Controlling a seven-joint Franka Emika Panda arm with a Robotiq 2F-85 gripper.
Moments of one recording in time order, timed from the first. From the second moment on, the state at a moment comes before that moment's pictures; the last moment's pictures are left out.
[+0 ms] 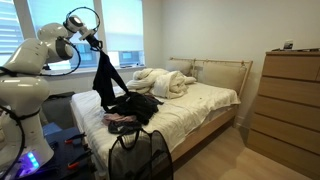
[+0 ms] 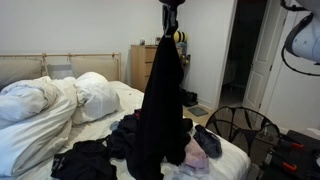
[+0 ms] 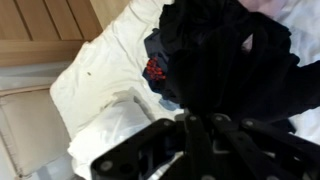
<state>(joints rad) 1.07 0.85 -0.20 -0.35 -0.49 1.28 -0.28</state>
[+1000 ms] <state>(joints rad) 1.03 0.69 -0.30 -0.35 -0.79 1.68 -0.06</state>
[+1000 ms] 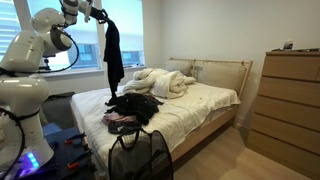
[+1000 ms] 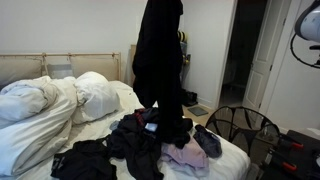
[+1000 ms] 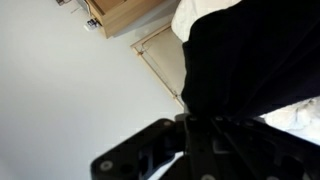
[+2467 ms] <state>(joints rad) 1.11 0.55 -0.32 -0.35 -1.44 1.42 0.18</state>
